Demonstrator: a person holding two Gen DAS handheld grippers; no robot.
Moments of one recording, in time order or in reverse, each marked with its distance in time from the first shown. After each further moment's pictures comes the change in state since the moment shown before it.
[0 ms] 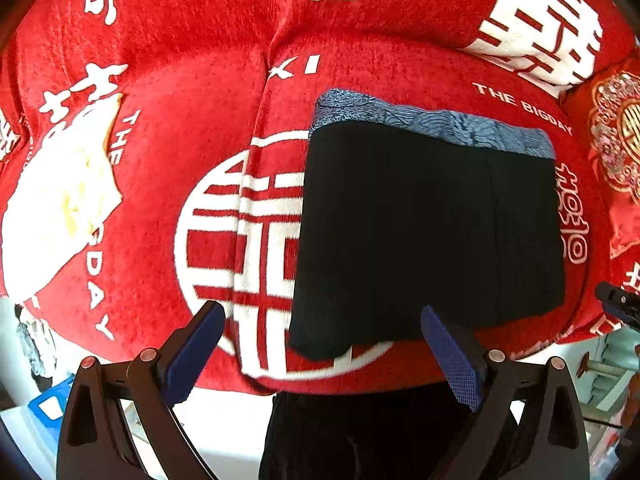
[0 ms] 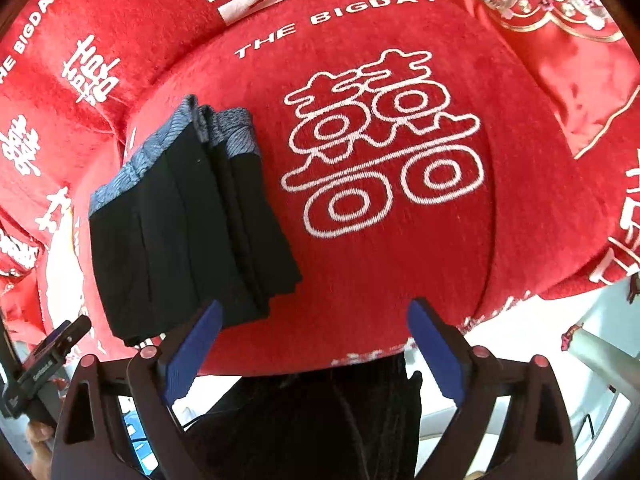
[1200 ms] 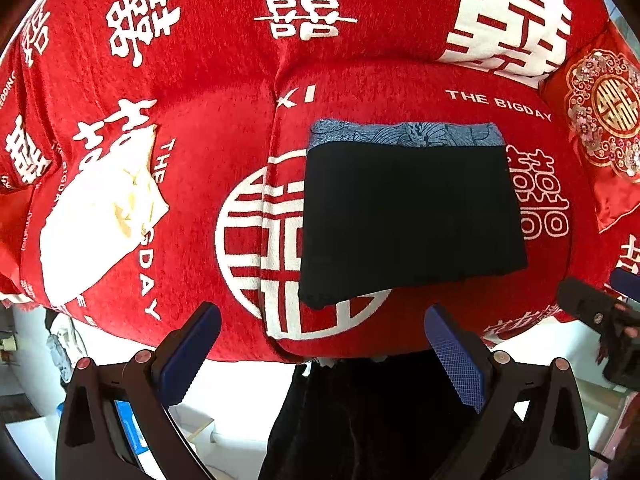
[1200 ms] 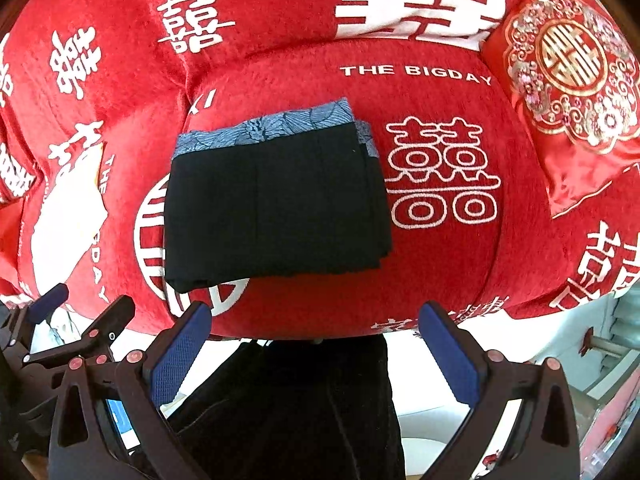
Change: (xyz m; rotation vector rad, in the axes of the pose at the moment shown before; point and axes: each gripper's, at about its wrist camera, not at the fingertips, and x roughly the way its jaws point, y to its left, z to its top) left arm -0.085 -0.027 -0.027 0.057 -0.043 0.091; right arm -0.072 0.137 -0.052 -0.241 -0.039 -0.127
